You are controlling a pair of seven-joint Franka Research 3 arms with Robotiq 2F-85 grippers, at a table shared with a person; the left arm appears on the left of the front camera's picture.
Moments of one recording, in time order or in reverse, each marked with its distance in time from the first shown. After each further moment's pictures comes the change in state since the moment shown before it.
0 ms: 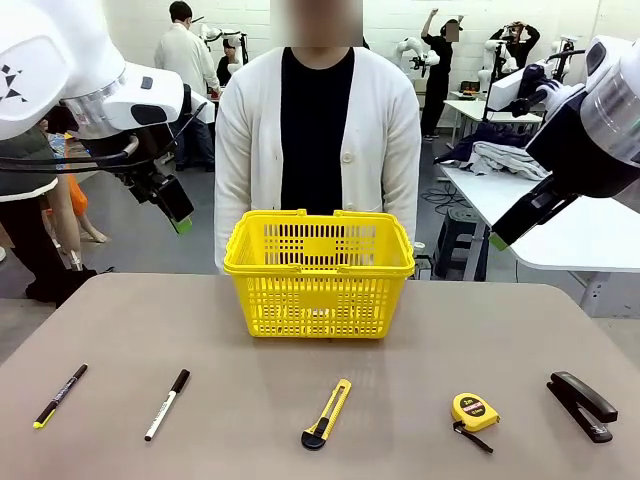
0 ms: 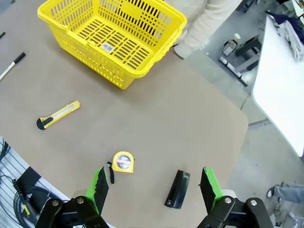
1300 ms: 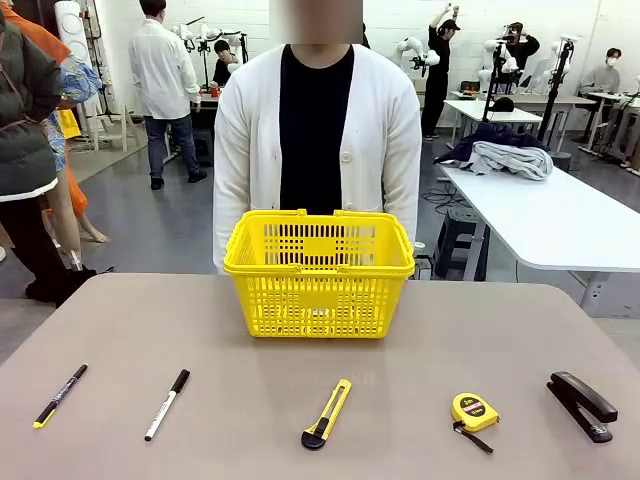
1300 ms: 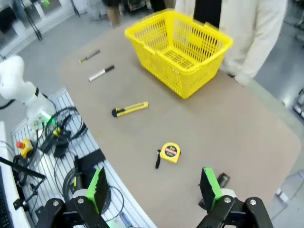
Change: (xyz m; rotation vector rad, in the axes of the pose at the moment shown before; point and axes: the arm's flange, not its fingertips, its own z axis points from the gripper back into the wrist) left arm -0.193 0.138 0.115 -0.258 -0.260 0.062; right arm -0.167 -0.143 0.065 0.521 -0.341 -0.030
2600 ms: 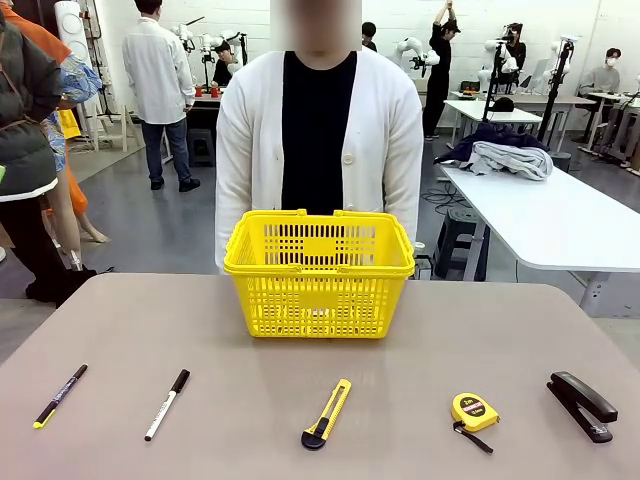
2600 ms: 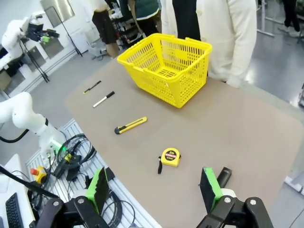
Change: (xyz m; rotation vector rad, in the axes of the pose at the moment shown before) left arm -0.015 0.010 -0.028 -0.207 -0.239 0.129; right arm -0.057 -0.042 0.035 0.031 -0.140 -0.168
